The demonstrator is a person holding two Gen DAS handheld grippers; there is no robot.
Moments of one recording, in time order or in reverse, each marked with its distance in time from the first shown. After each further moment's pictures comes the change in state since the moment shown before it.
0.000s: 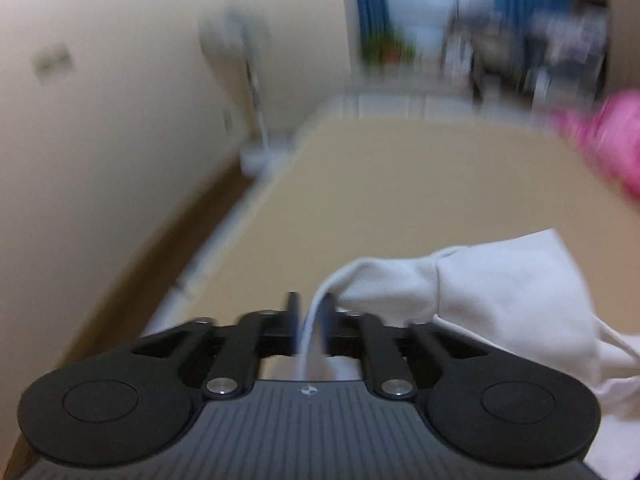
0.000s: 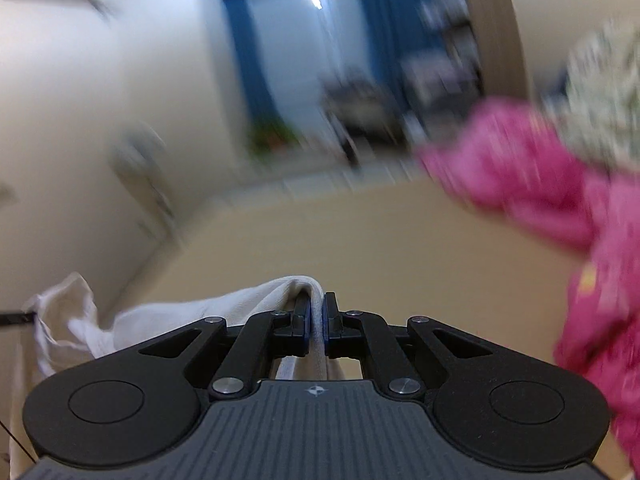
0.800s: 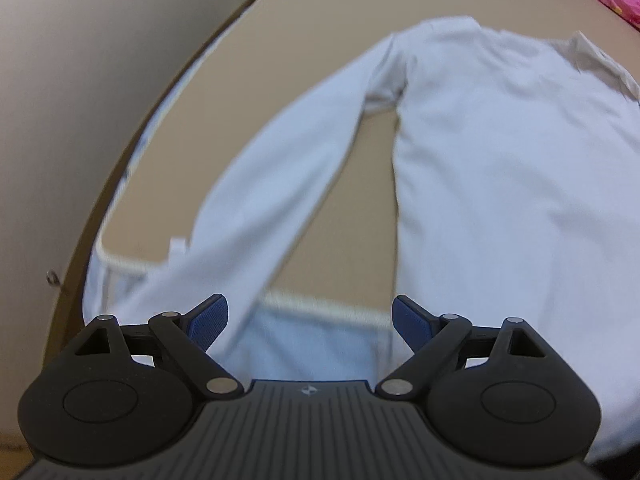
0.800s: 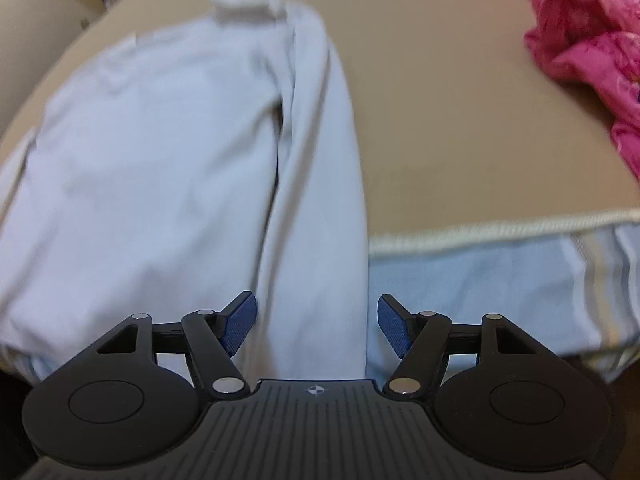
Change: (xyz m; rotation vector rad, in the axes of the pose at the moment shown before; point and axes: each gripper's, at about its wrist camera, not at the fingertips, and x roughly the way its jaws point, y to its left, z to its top) left arm -0.059 0.074 -0.283 0.109 0.326 0.025; right arm -0.030 -0.040 -0.289 -0.099 0.495 -0.061
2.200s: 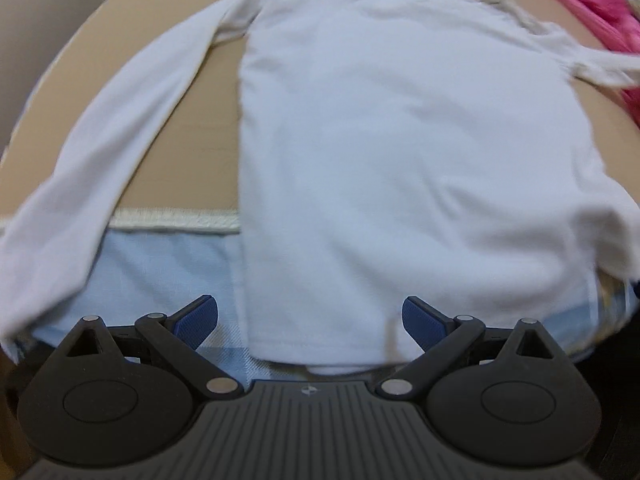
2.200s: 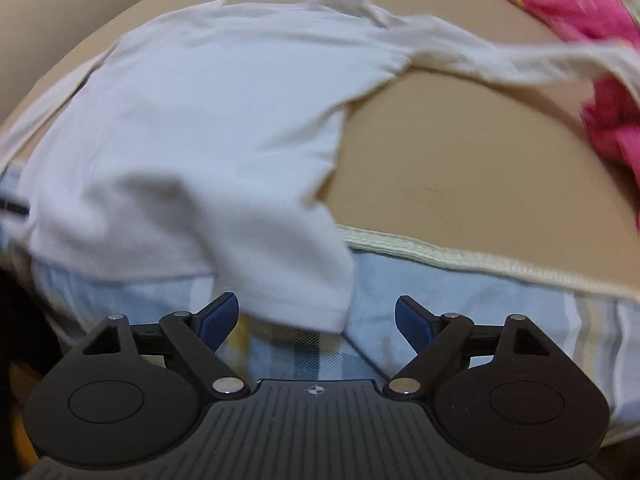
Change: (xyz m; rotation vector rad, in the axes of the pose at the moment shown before) left arm 0.002 -0.039 -0.051 0.160 0.046 -0.327; right arm -0.021 0.029 -0.014 -0.363 -0.088 0.069
